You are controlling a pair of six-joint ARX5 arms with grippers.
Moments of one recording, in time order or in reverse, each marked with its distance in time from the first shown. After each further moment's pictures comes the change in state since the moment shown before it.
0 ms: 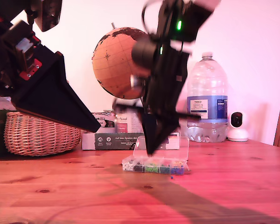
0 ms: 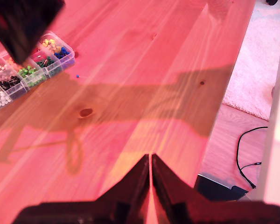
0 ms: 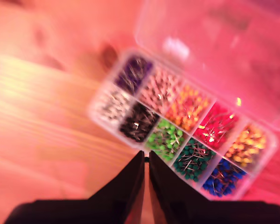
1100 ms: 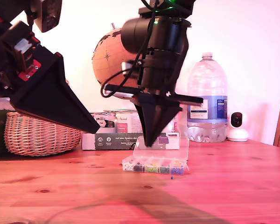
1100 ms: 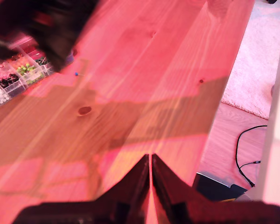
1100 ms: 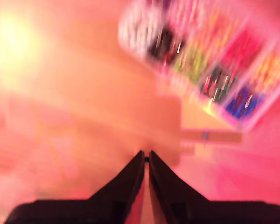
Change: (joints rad) left arm 0.000 0.000 0.000 -0.007 0.000 0.000; right arm 0.071 -0.103 0.000 -0.171 -0.002 0.023
